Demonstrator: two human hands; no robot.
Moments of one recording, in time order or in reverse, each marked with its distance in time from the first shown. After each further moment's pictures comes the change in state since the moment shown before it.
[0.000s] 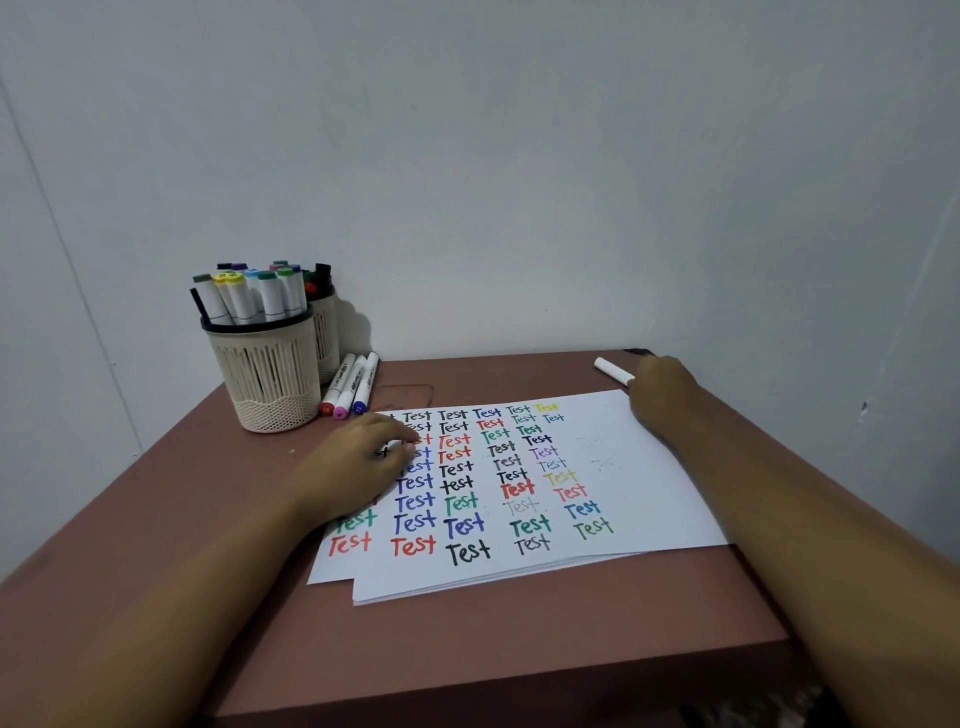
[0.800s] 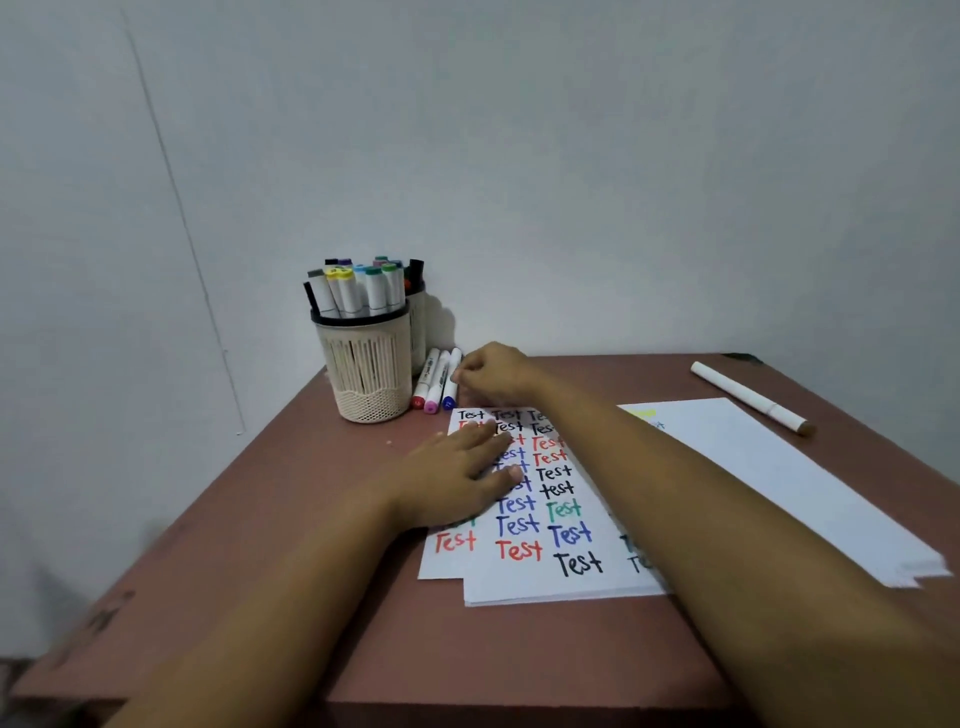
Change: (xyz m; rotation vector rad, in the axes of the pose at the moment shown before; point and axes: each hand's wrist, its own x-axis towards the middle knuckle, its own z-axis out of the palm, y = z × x) left_hand -0.015 0.012 -0.013 0.202 -0.355 -0.036; right_hand -0.038 -0.240 -0.020 0.639 -0.518 -0.516
